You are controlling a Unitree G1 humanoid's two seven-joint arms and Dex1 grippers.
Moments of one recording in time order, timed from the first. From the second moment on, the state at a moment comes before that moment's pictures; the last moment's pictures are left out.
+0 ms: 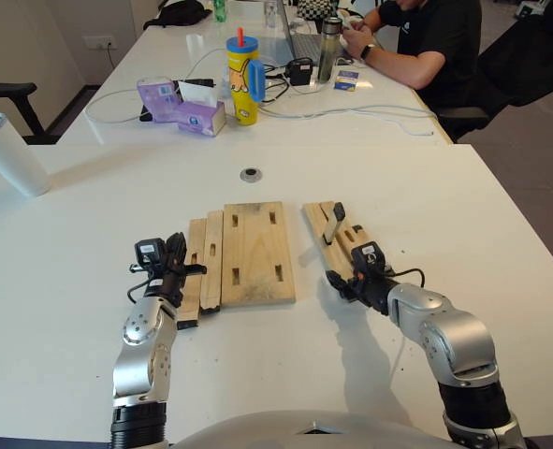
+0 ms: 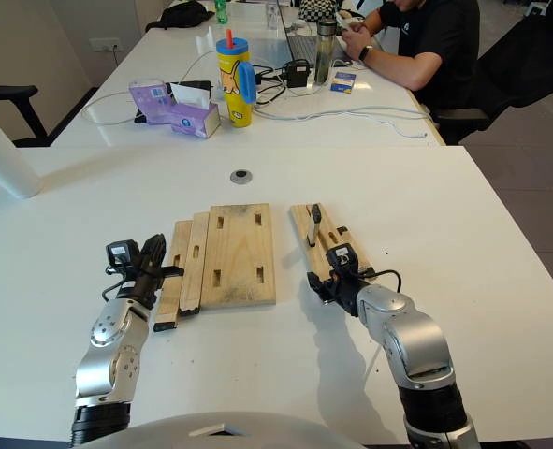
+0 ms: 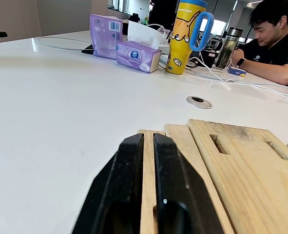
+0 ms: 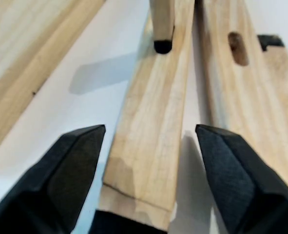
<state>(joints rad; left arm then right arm) 0.12 0.05 0.12 -0.19 -0.23 0.19 -0.10 -0.03 -0.33 0.09 -0.45 0.24 1.11 0.23</state>
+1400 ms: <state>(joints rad) 0.02 -0.07 0.26 -0.32 -1.03 0.76 -0.08 -0.18 -0.37 0.20 -0.37 0.17 0.41 0.55</state>
